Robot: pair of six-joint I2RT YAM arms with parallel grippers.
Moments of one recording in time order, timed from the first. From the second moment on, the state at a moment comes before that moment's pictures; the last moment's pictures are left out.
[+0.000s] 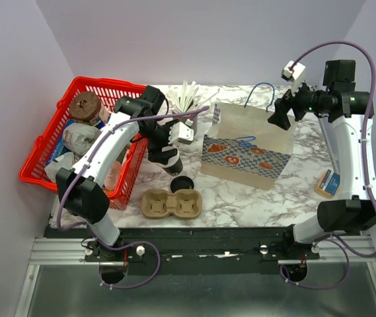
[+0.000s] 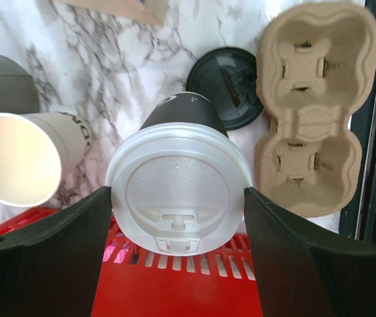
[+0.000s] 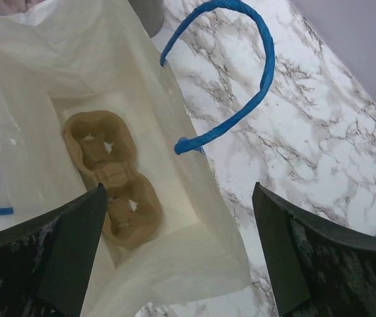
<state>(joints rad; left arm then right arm) -0.43 1.65 1.68 -1.33 0.54 1.16 -0.05 1.49 1.83 -1.11 -0.67 -0.71</state>
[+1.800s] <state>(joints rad) -0.59 1.17 1.76 -0.92 0.54 0.65 0.29 0.95 1.31 -0.91 -0.61 -0.84</state>
